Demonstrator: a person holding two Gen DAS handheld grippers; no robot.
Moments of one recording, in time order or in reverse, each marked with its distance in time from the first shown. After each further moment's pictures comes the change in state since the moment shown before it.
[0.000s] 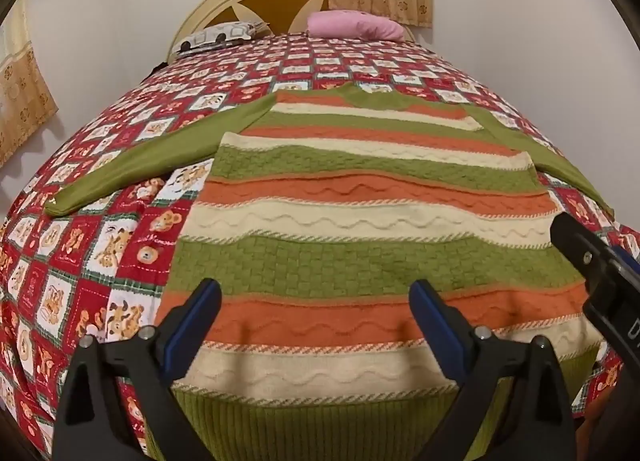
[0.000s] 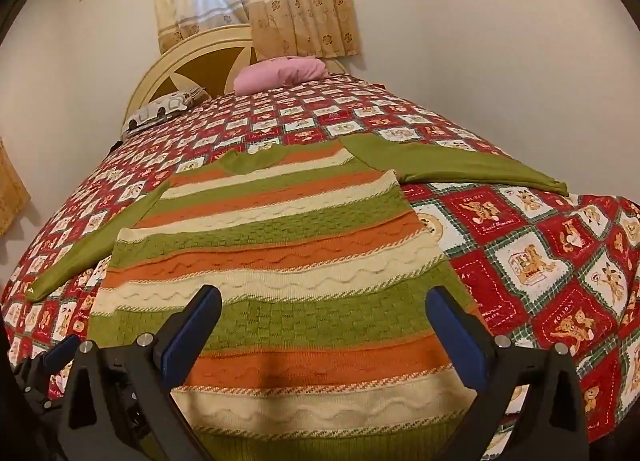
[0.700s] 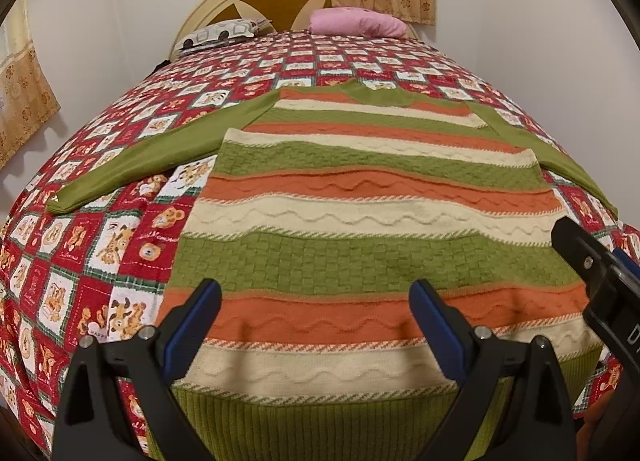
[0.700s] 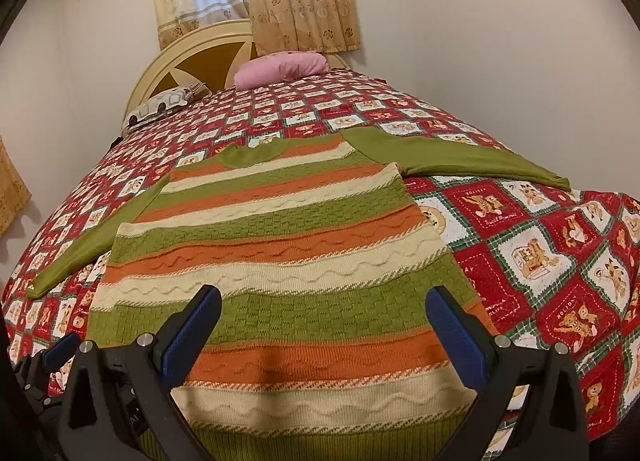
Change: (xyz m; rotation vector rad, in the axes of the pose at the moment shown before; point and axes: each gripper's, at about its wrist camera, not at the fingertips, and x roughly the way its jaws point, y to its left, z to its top) left arm 0.003 0.000 -0.002 0.002 0.010 0.011; right arm 0.003 0.007 -0.002 -0.007 0.021 -0.003
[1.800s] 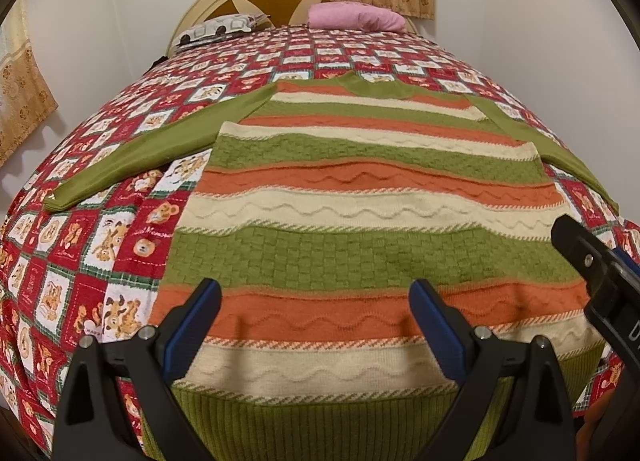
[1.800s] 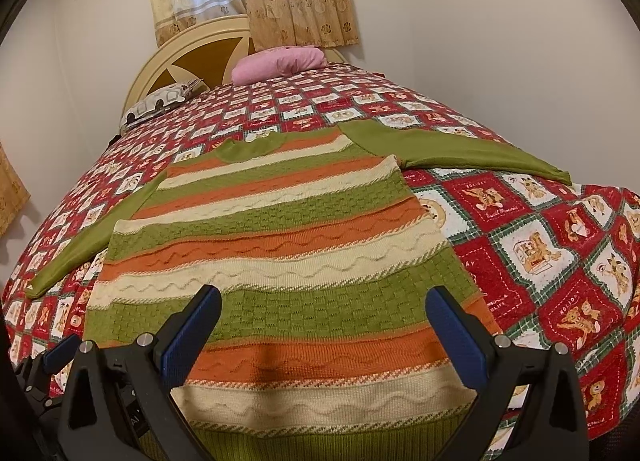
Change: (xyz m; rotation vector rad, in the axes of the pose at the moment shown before) left arm 0.005 -0.001 -0.002 0.008 0.019 0.001; right arm 0.007 -0.005 0.000 0.007 0.021 -0.004
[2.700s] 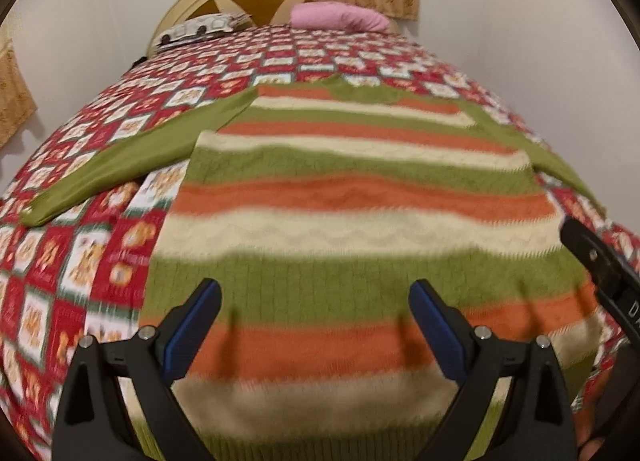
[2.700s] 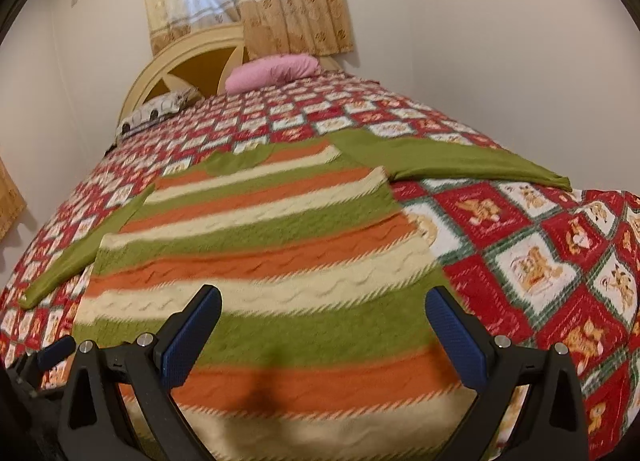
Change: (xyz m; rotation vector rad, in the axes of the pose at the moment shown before) left arm 0.016 0.007 0.025 0.006 -0.006 -0.097; right arm 0.018 -0.023 0.009 0.025 -0.046 -0.005
